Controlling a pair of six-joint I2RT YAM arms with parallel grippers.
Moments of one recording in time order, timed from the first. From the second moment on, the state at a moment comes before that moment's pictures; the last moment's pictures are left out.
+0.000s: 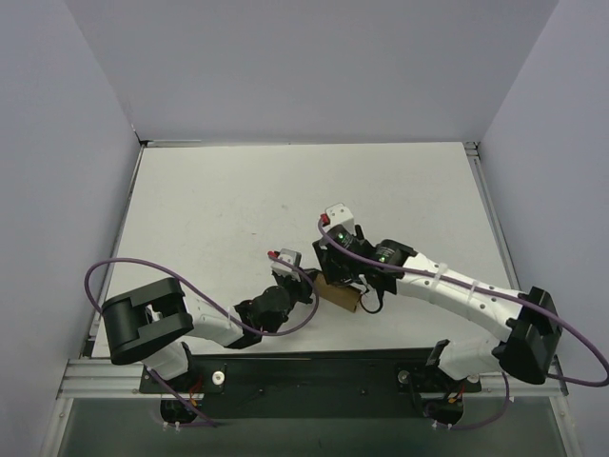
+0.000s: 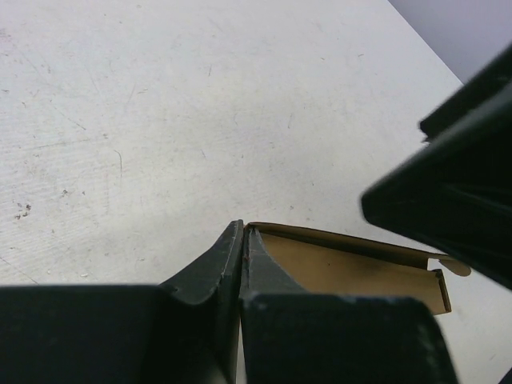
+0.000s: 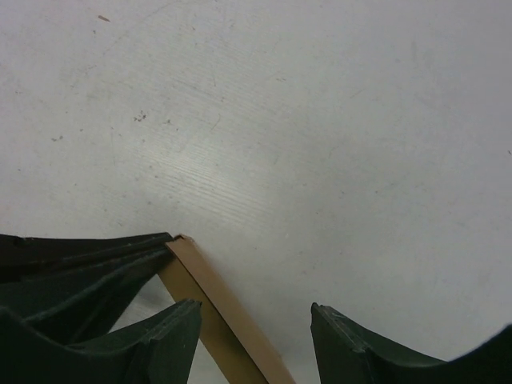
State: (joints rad) left arm -1.17 1.56 0.40 0.98 -0.63 -0.49; right arm 0.96 1.35 1.06 -0.62 0.44 0.36
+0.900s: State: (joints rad) left arm -1.19 1.56 0.42 0.94 -0.65 -0.49; right arm 0.94 1.11 0.81 -0.81 0.35 0.60
